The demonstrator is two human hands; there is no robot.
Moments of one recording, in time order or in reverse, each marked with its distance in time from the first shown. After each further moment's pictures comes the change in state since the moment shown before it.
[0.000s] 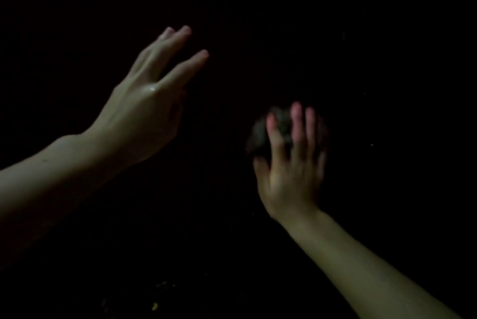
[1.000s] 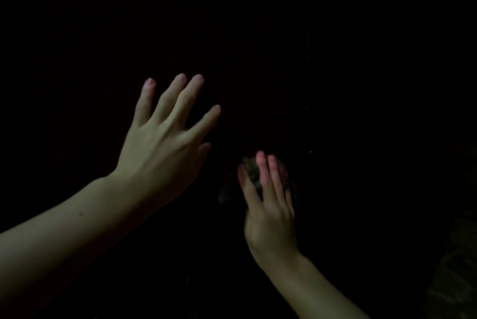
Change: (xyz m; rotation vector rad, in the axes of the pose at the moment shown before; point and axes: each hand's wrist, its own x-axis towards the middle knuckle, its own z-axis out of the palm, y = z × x) left_hand -0.011 0.064 0.056 0.148 -0.035 -0.011; right_hand -0.058 0.028 -0.016 -0.109 -0.068 -0.057
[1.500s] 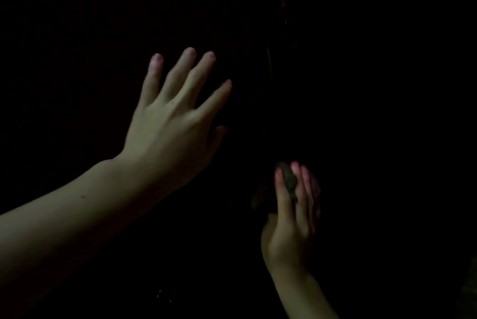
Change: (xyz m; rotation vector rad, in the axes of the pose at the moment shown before) left_hand 0.045 0.047 0.027 0.018 0.043 0.057; right_hand -0.042 0.064 0.031 0.061 0.302 0.252
